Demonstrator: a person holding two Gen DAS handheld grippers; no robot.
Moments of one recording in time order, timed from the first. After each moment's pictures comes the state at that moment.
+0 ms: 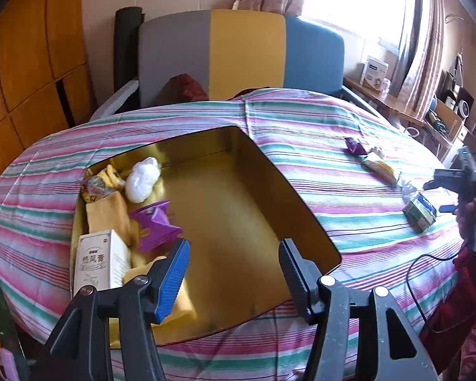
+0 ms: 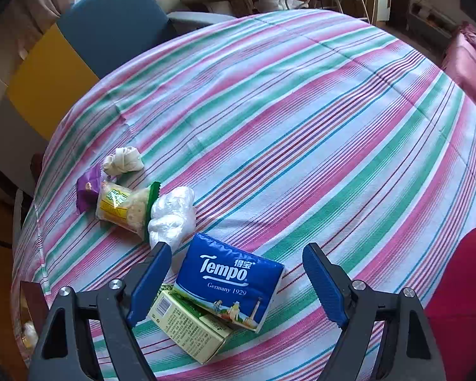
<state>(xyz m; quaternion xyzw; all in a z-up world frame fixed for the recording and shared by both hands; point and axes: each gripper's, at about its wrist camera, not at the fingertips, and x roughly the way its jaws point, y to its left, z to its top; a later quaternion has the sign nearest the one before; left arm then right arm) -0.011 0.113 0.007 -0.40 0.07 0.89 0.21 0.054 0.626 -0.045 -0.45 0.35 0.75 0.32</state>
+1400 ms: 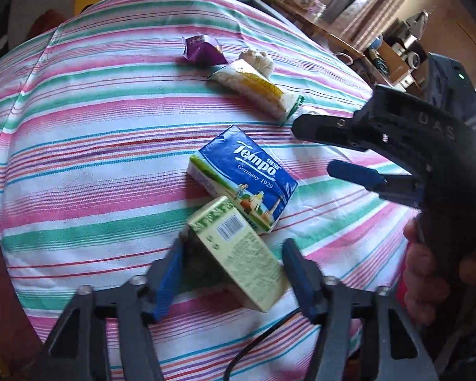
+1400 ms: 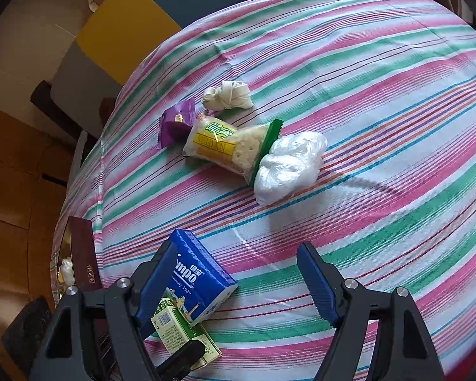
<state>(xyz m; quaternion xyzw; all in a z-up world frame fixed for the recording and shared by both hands) -0.012 0.364 -0.073 -0.56 0.07 0.73 0.38 0.014 0.578 -0.059 -0.47 0.37 0.80 0.11</state>
